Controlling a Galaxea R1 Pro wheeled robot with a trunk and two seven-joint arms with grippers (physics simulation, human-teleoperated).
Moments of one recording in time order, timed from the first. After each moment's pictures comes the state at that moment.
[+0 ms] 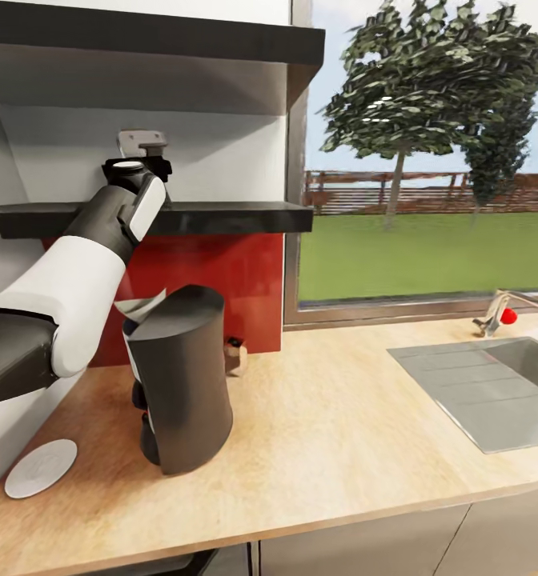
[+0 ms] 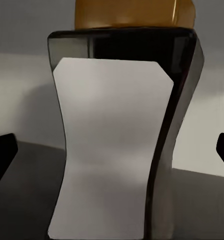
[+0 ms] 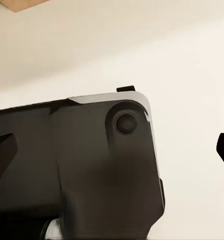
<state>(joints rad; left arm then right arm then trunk) -1.65 -0.01 -0.19 -0.58 0.20 0.36 0.49 0.00 0.02 -0.08 -0.15 -0.08 -0.18 0.00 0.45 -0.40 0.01</state>
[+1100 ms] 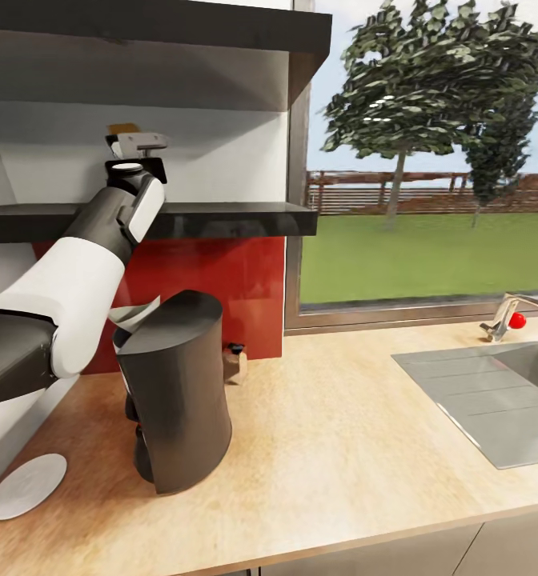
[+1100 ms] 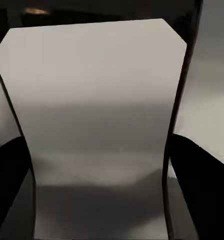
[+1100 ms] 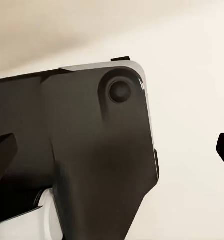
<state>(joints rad) -1.65 0.00 -0.19 -0.58 0.20 0.35 0.49 0.00 0.01 -0.08 -0.06 -0.09 -0.18 0.01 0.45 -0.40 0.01</state>
